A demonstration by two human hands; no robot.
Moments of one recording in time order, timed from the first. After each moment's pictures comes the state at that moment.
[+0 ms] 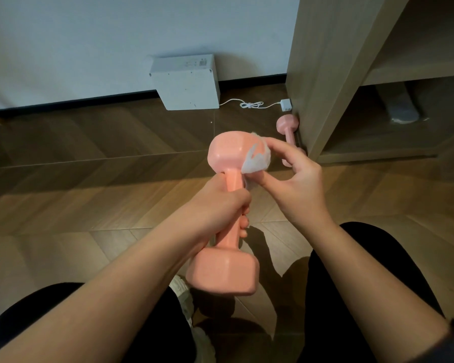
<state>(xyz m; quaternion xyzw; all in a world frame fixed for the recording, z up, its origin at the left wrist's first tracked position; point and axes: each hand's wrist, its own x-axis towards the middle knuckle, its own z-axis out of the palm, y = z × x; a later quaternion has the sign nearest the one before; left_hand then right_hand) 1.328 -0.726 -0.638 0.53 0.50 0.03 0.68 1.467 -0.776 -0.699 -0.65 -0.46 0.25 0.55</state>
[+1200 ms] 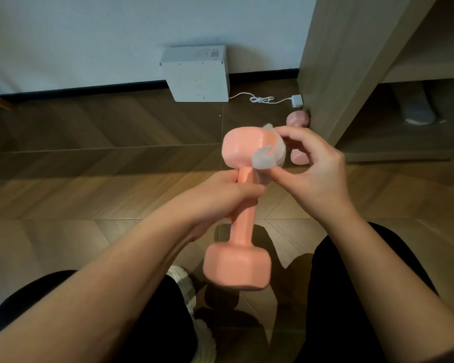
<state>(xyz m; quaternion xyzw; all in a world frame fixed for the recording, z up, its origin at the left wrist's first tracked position) 1.318 -0.714 -0.638 0.59 0.48 -0.02 0.65 1.478 -0.772 -0.689 -0.64 -0.54 0.17 0.52</state>
